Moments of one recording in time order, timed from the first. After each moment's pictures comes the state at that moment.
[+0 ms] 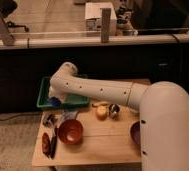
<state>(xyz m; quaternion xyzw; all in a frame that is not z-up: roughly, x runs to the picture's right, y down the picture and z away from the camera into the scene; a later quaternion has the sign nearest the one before) -0.197 0.040 0.806 -0.06 -0.26 -0.51 0.82</state>
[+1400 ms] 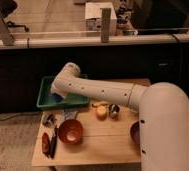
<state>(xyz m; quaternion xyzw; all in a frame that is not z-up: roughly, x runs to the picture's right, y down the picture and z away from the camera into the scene) -0.196 0.007 0.835 -0.01 -0.25 -0.49 0.84</state>
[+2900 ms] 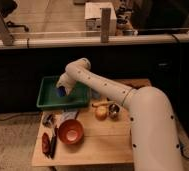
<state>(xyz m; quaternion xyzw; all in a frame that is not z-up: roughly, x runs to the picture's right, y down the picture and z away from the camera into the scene) -0.179 -0.018 0.888 -0.05 -0.31 -0.39 0.86</state>
